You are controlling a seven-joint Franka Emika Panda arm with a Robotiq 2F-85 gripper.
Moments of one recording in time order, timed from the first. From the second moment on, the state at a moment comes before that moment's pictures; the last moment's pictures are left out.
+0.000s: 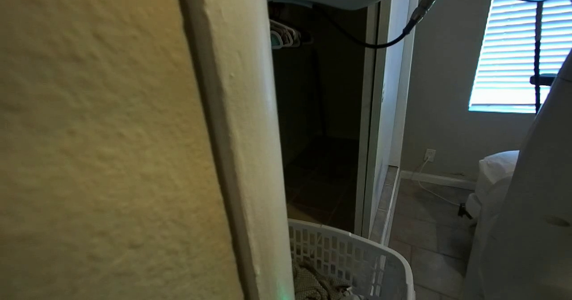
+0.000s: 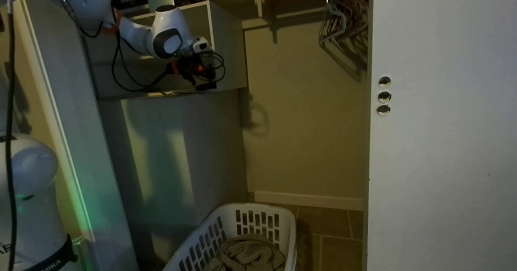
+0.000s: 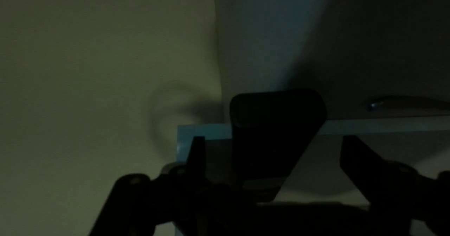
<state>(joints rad) 0.31 -0.11 0.09 -2.07 0.32 2.66 -0.34</state>
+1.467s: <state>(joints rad) 0.29 -0.20 0.08 -2.10 0.45 2.60 -0.47</state>
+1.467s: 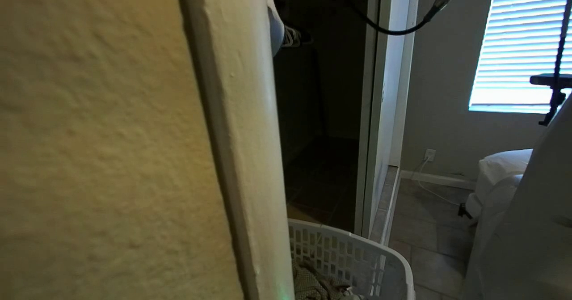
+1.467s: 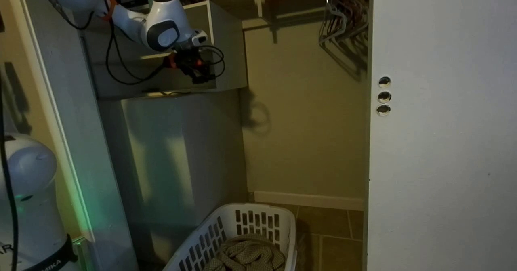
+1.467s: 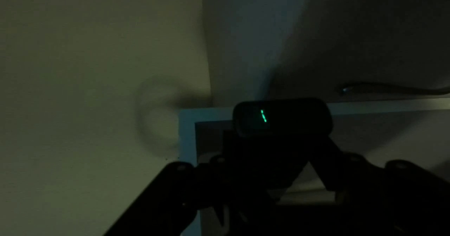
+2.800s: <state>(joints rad) 0.35 -0.72 -0.03 -2.51 0.47 2.52 -0.38</state>
